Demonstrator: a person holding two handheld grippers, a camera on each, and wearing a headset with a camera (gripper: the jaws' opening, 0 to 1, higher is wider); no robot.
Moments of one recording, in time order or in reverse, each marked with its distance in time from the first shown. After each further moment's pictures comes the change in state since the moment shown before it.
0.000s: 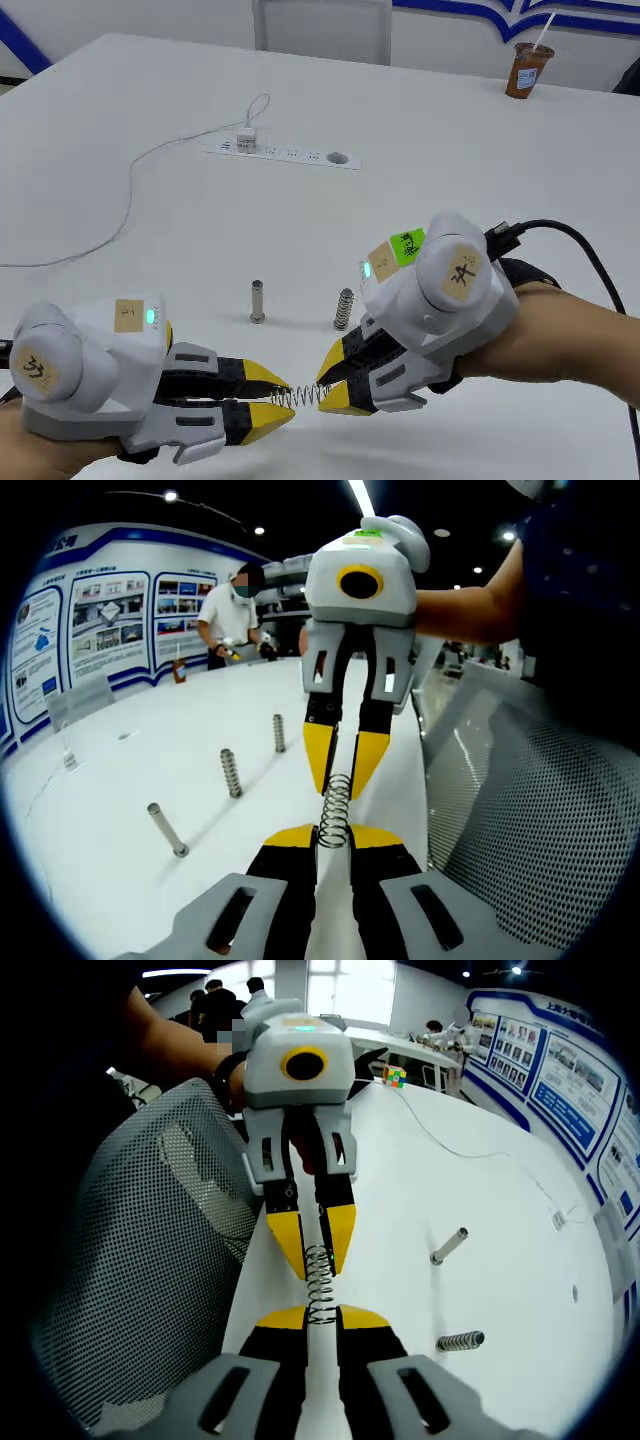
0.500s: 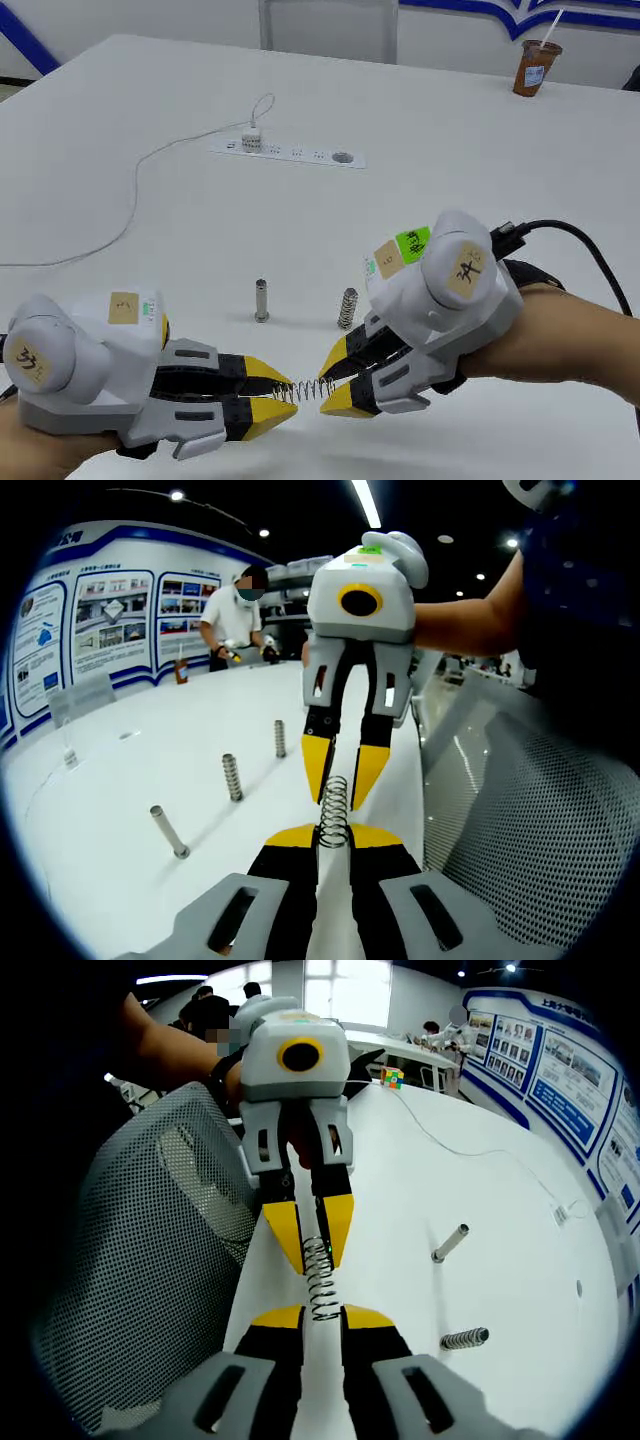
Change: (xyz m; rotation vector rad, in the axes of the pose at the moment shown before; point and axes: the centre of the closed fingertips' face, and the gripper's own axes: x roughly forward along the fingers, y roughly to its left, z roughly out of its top) left arm -0.003 -0.001 0.006 -0.024 -0.018 0.000; right arm 0.002 0.000 -0.003 0.022 -0.018 0.007
